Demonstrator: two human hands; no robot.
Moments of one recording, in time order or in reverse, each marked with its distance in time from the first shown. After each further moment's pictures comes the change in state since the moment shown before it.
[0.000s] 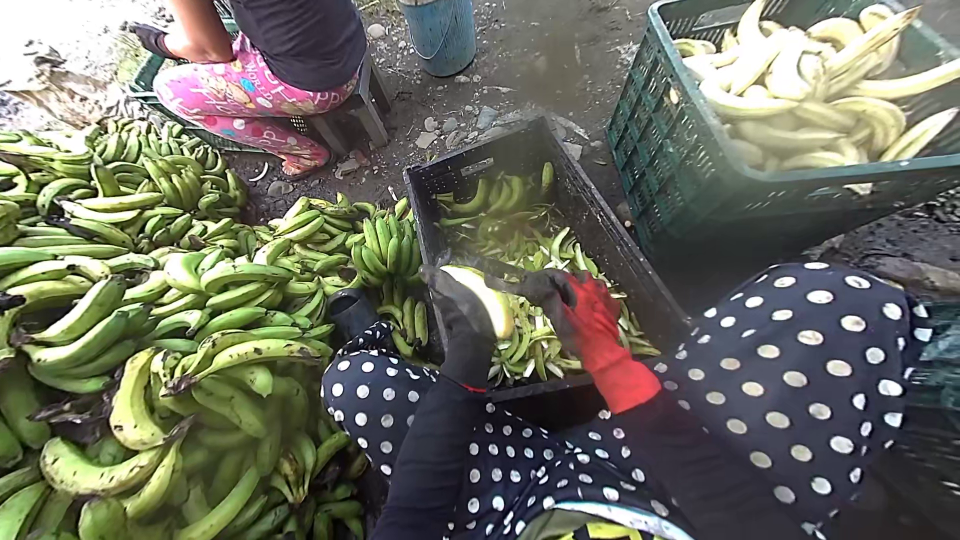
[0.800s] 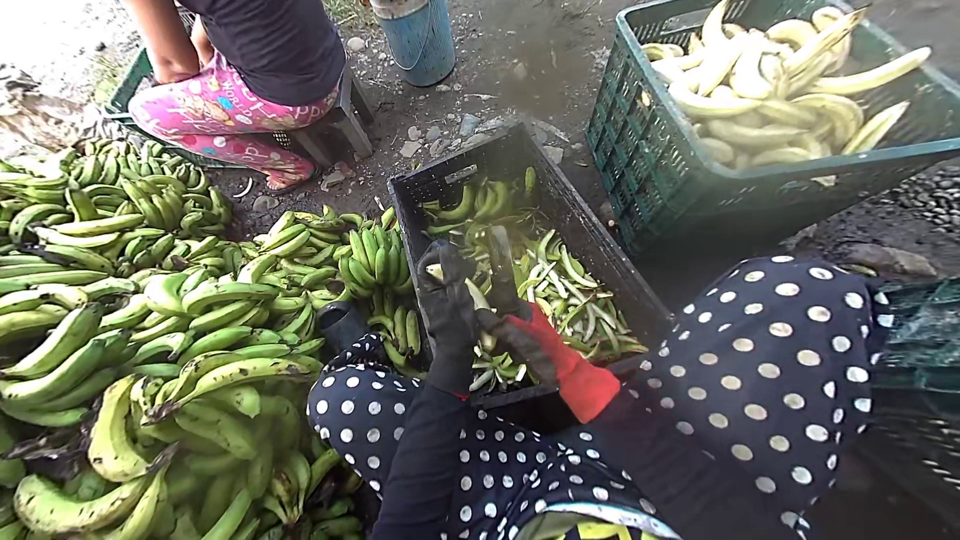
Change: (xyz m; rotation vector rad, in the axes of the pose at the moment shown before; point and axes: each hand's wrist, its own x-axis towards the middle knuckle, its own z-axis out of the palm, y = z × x) left_hand 0.016 0.009 0.002 -0.254 -0.077 0.328; right_hand -0.005 -0.023 0.038 1.170 -0.371 0.044
